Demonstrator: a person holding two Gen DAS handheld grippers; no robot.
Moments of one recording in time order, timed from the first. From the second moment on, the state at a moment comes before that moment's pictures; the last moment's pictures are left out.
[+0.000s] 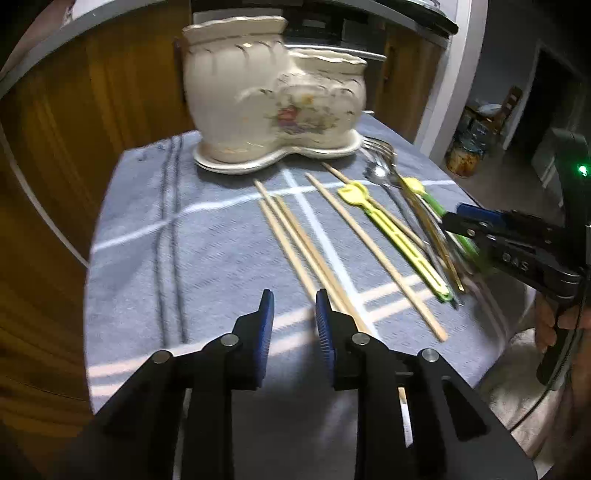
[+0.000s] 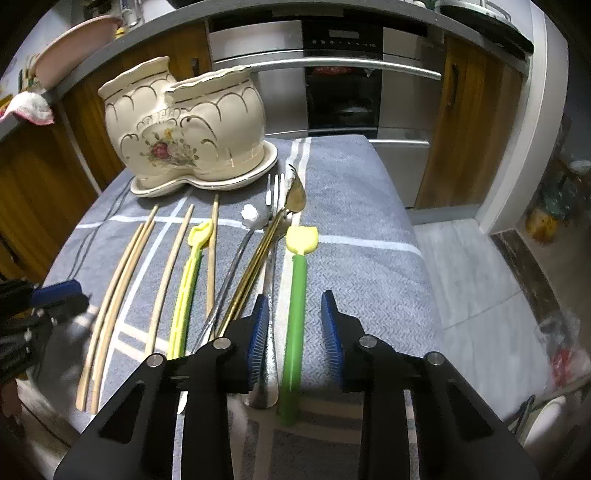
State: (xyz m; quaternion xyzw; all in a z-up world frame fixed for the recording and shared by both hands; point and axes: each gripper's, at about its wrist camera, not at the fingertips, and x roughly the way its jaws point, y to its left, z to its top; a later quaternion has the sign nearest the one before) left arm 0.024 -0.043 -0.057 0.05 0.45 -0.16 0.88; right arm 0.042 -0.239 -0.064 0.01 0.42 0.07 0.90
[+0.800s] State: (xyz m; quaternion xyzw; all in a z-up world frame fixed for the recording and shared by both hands) left arm 0.038 -0.053 -0.067 0.11 0.49 -0.16 0.85; right arm 0.077 -0.242 -0.067 0.02 0.47 0.08 0.88
